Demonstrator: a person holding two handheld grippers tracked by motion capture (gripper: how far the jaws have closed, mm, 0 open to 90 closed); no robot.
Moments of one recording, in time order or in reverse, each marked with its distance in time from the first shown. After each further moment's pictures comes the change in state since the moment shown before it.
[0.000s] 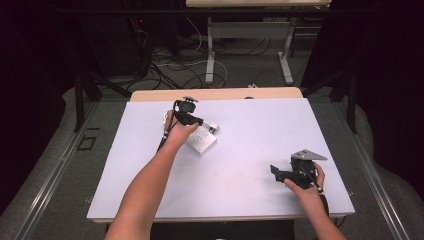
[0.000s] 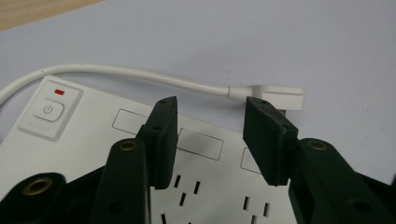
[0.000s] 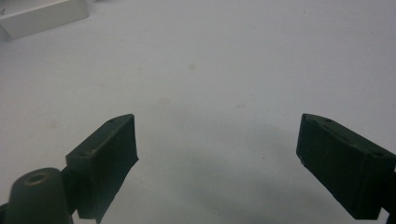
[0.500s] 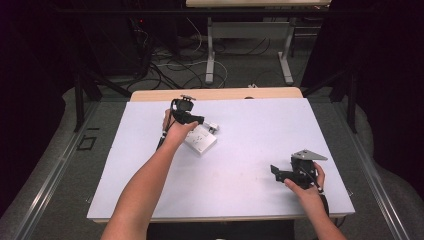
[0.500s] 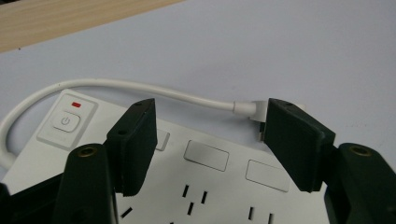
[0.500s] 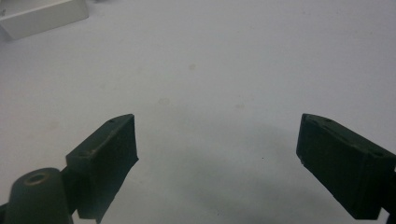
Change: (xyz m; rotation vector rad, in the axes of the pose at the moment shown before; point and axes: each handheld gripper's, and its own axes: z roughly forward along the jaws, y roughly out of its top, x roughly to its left) left arm 0.005 0.000 -0.007 -0.059 0.017 -0.006; right arm 0.000 0.000 0.000 -0.002 0.000 0.000
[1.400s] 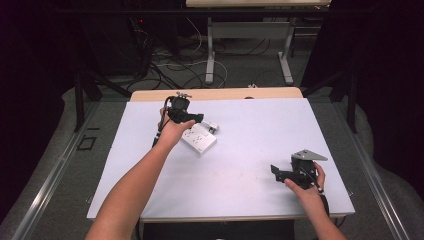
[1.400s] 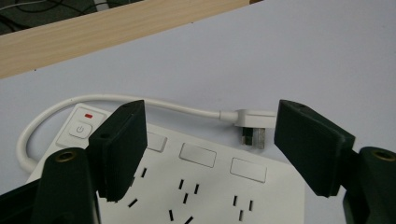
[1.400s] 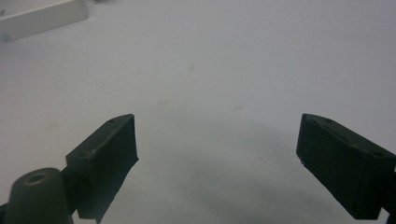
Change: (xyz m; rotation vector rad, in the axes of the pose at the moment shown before) left arm -0.001 0.002 -0.032 -0.061 -0.054 0.010; right arm 0.000 0.000 -0.001 -0.008 -0.007 -0.016
